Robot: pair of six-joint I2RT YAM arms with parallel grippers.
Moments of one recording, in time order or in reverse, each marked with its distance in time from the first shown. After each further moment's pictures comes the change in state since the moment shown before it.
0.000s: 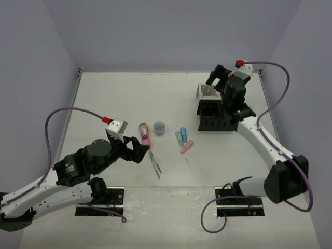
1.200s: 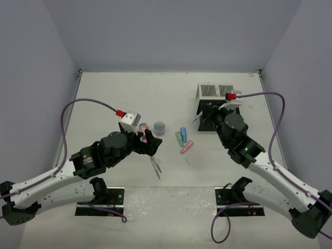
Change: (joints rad) left arm 0.000 0.212 0.029 0.212 0.005 -0.041; right arm 0.398 -0.505 -0.307 -0.202 -0.011 0.082
